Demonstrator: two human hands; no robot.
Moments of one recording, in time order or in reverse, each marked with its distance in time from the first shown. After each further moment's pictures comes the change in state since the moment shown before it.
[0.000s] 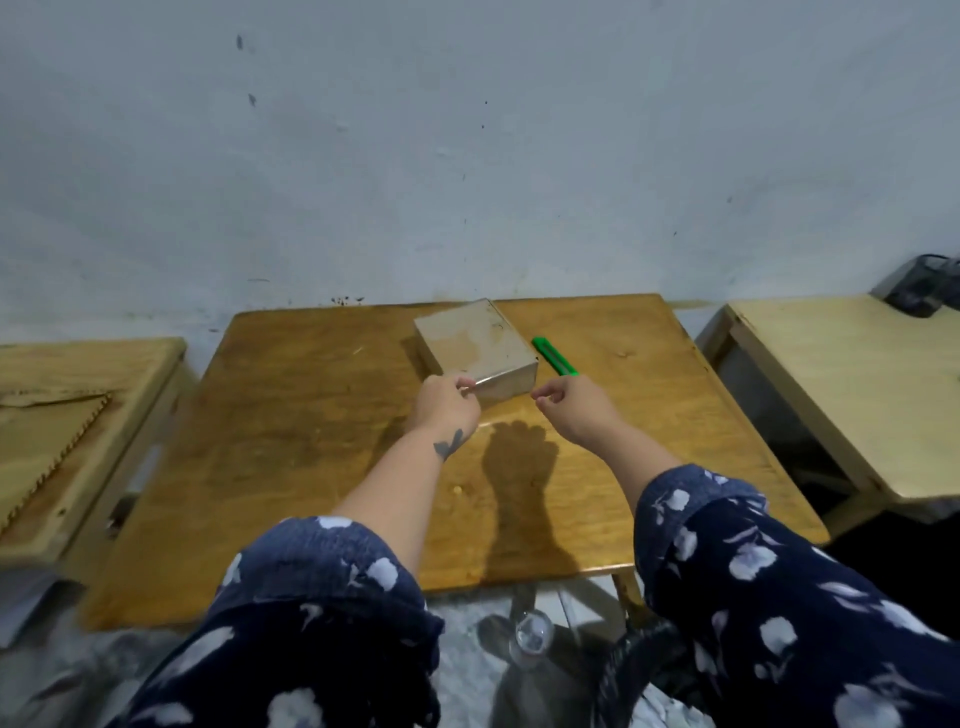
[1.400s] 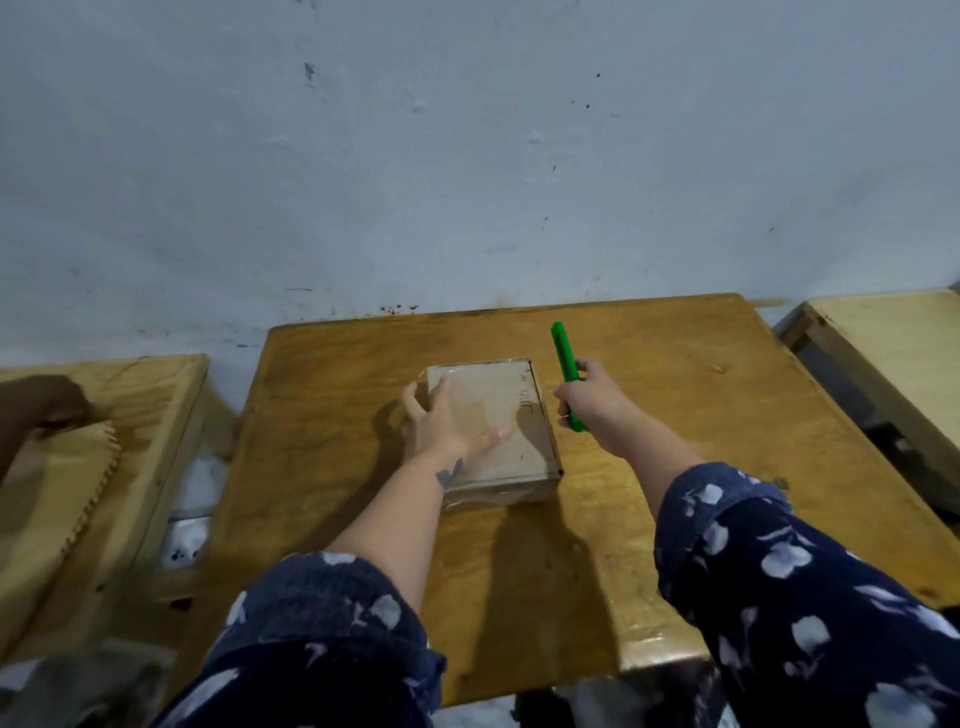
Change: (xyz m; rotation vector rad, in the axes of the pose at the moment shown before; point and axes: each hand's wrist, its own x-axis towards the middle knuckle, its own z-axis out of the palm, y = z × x) left_hand 0.096 -0.101 -0.070 0.012 -0.137 -0.123; right_hand 0.087 -0.100 0.074 0.589 -0.046 0.286
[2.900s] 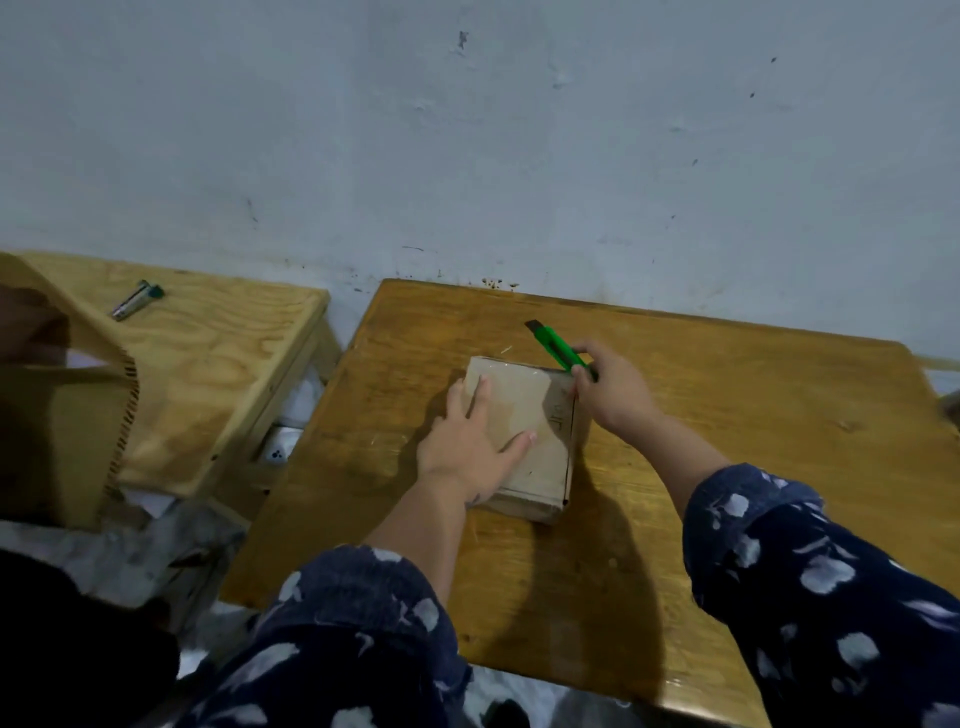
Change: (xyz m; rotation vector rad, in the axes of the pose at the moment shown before) left_hand -0.047 -0.033 -0.010 0.452 0.104 -0.001; right_hand 0.017 -0.010 0.040 -0.597 -0.089 -0.487
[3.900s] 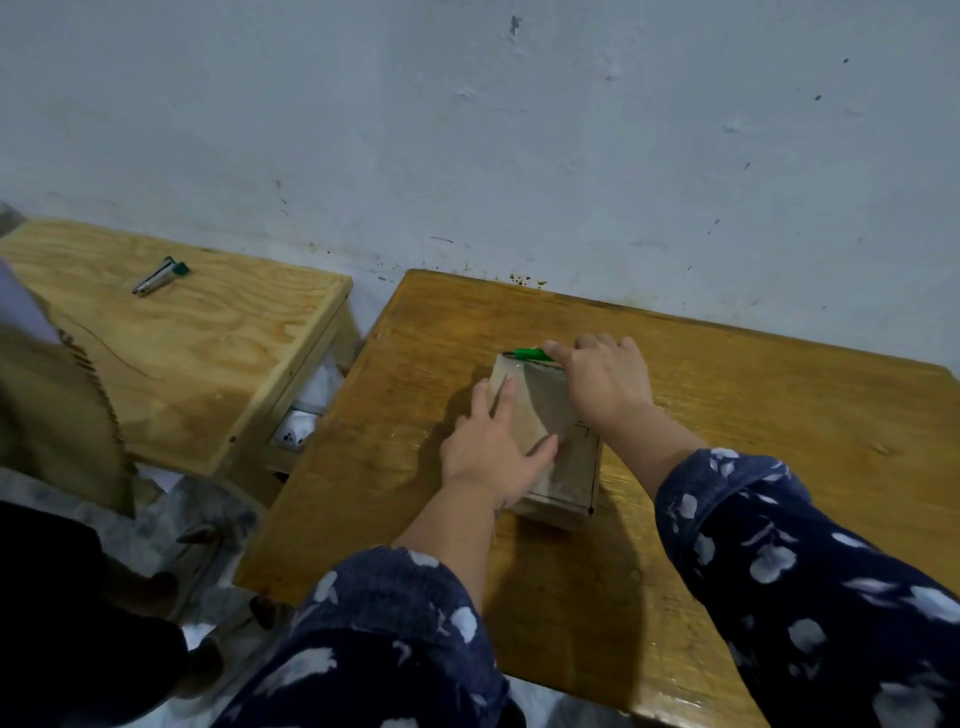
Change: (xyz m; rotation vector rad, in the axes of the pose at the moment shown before) left_hand 0.000 -0.004 0.007 0.005 0.091 -0.004; right_hand 0.013 -0.040 0.020 -0.846 0.065 -0.402
